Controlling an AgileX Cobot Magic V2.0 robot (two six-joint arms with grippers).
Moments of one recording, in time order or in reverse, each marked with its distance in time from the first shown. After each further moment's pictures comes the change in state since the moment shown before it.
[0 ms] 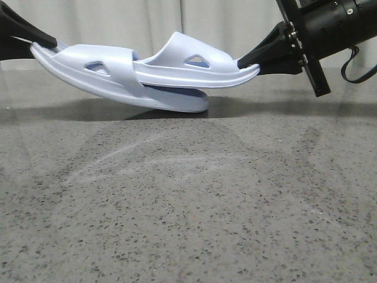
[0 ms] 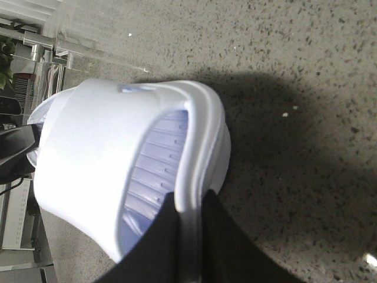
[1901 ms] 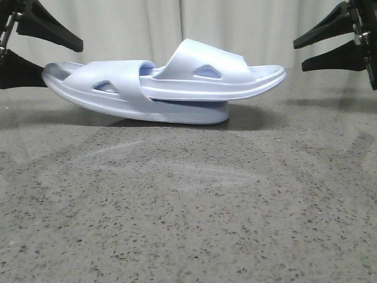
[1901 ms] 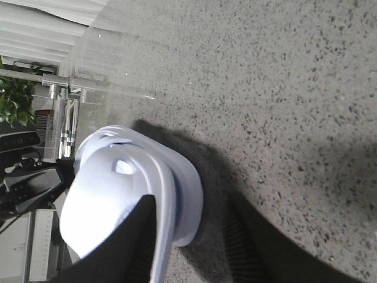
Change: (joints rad) left arm -0.075 0.000 0.000 0.080 -0.090 0.169; right arm -0.246 -0.002 -0.009 -0.039 0.155 0.025
